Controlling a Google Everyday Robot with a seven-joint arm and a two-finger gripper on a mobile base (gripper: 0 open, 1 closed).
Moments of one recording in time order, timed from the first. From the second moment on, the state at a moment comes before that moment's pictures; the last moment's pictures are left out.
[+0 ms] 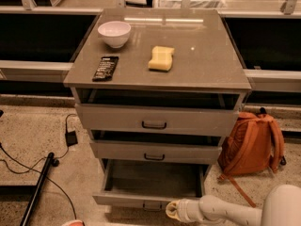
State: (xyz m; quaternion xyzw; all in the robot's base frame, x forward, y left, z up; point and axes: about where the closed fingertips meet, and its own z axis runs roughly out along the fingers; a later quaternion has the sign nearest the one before) arm 0.458 -0.102 0.162 -0.63 0.68 0.16 0.33
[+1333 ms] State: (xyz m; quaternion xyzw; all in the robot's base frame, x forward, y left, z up) arm 0.513 -0.083 0.158 -0.57 0.72 0.09 0.39
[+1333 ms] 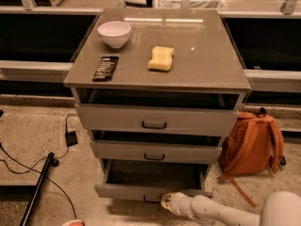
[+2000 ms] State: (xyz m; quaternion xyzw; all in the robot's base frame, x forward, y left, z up) arm 0.514 -0.072 0.162 -0.59 0.69 0.14 0.39
